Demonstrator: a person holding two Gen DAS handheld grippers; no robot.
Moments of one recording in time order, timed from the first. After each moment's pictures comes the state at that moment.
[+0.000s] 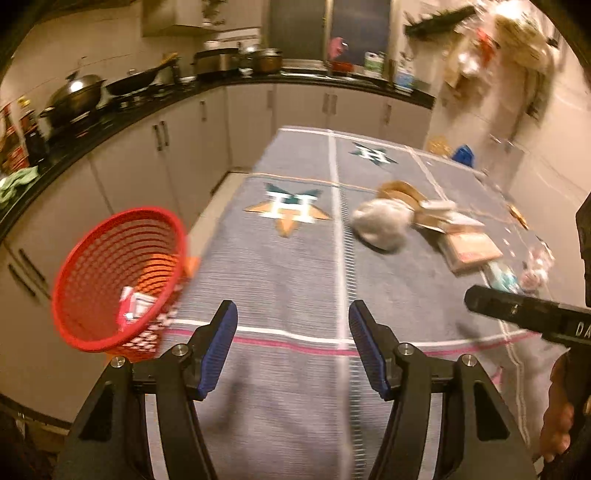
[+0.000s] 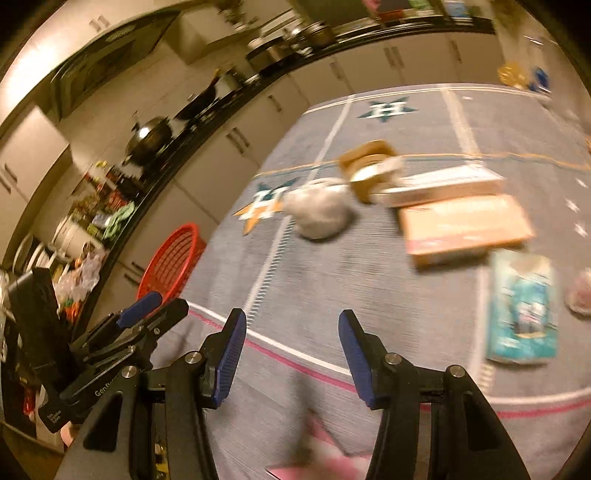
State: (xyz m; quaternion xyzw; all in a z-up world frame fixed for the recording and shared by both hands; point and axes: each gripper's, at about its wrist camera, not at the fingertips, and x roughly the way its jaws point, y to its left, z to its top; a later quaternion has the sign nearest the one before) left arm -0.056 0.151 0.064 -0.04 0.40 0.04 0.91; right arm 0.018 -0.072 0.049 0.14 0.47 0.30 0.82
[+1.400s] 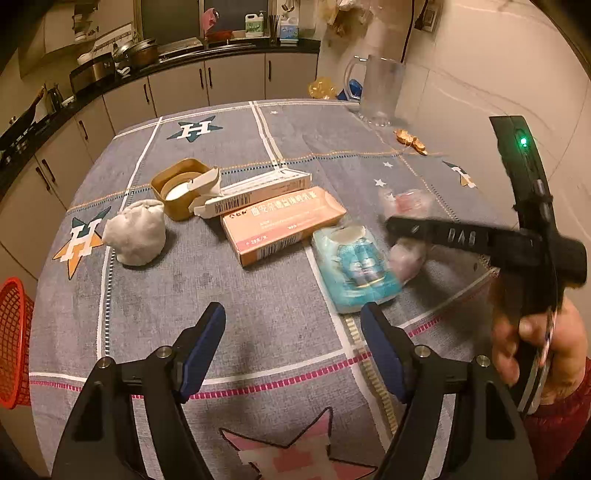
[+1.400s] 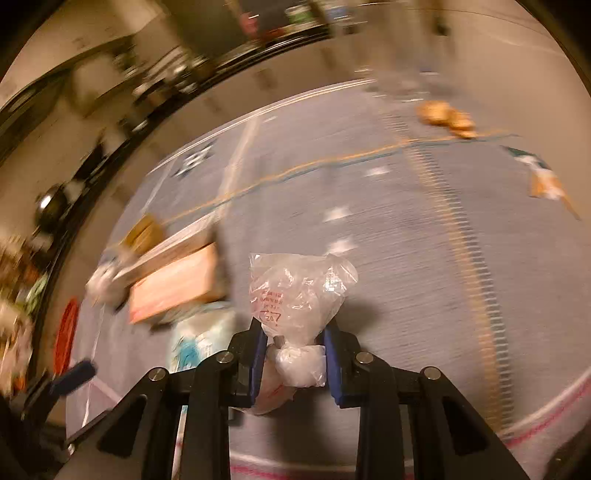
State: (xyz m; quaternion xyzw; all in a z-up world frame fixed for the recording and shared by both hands) left arm -0.006 -0.032 0.053 0.04 0.46 -0.13 0.88; right arm 0.068 -0.235 0.014 0.15 0.48 0.13 0.86
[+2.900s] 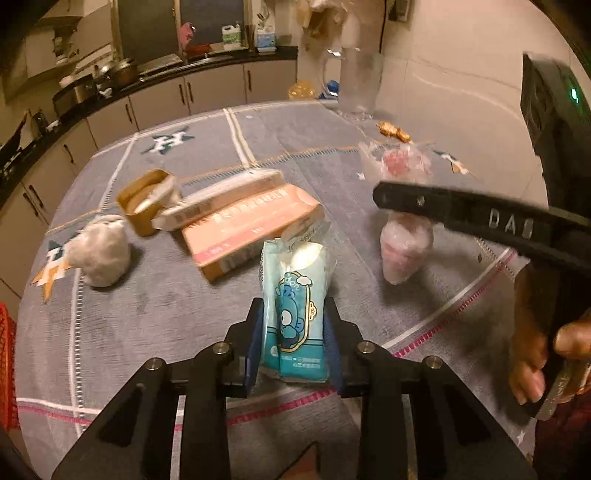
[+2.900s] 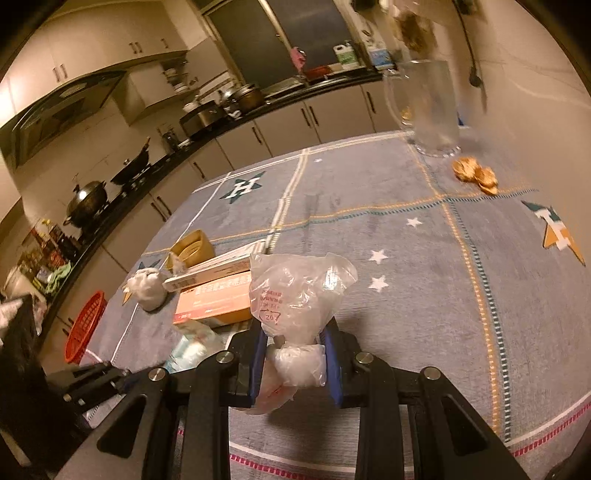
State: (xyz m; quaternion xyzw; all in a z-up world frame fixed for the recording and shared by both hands) left arm -0.003 -0.053 0.034 0.07 0.42 -0.15 0.89; right arm 0.042 -0.227 0.038 0.13 0.38 0.17 0.90
